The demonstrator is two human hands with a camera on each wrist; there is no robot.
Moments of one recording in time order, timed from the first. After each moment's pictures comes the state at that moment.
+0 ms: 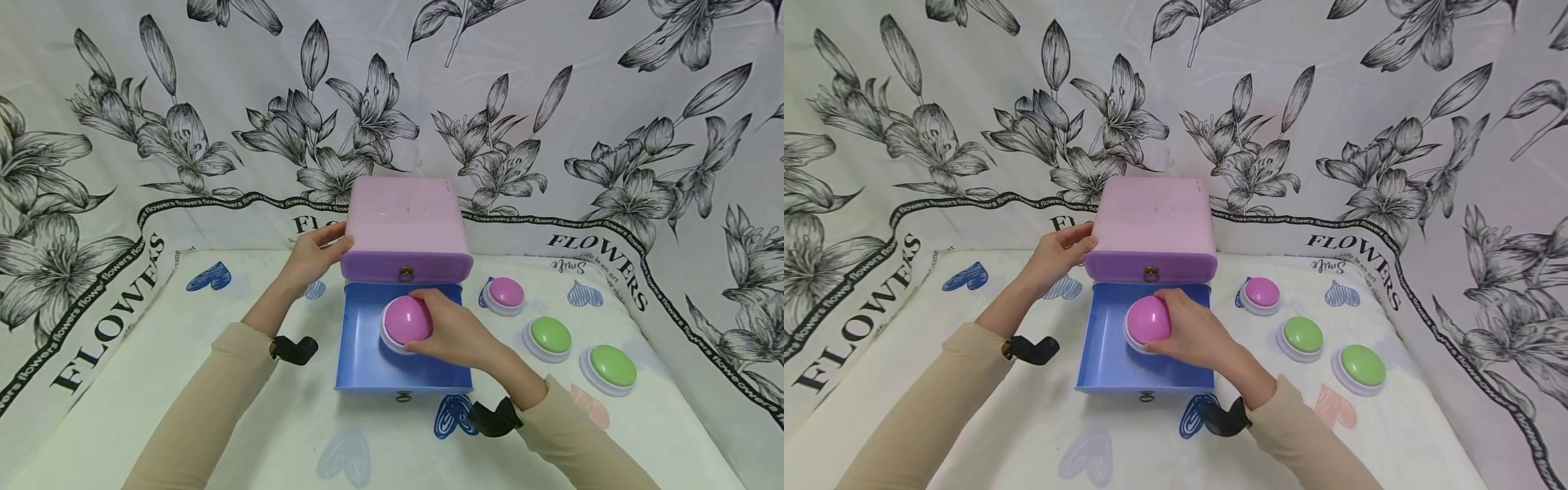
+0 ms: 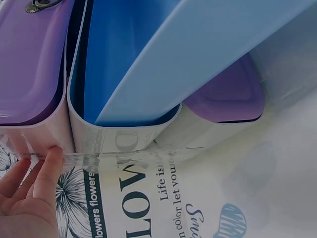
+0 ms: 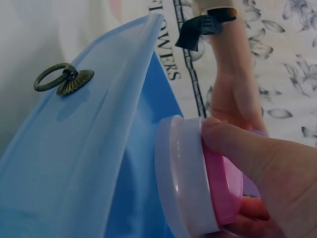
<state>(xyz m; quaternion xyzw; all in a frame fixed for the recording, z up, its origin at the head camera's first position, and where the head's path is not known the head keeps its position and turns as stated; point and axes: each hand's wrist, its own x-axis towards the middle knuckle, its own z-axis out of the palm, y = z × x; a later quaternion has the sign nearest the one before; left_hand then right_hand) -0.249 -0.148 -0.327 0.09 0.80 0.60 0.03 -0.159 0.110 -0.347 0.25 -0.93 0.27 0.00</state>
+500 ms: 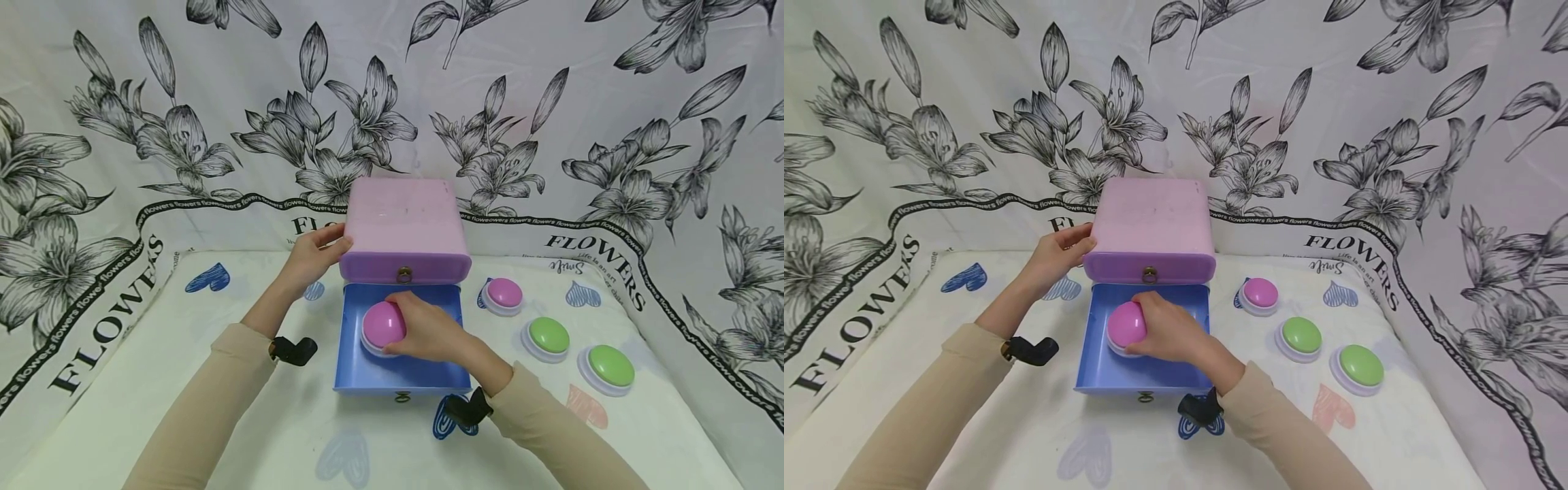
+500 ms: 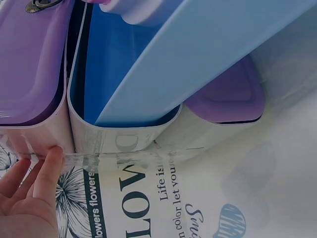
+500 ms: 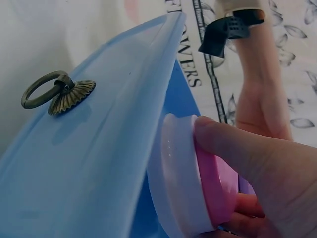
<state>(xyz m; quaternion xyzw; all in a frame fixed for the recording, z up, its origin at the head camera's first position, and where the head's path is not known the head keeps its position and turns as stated) -0.251 -0.148 -0.332 0.09 0.80 0.60 0.02 -0.172 0.083 -0.354 0.31 -0.92 0.23 -0.03</state>
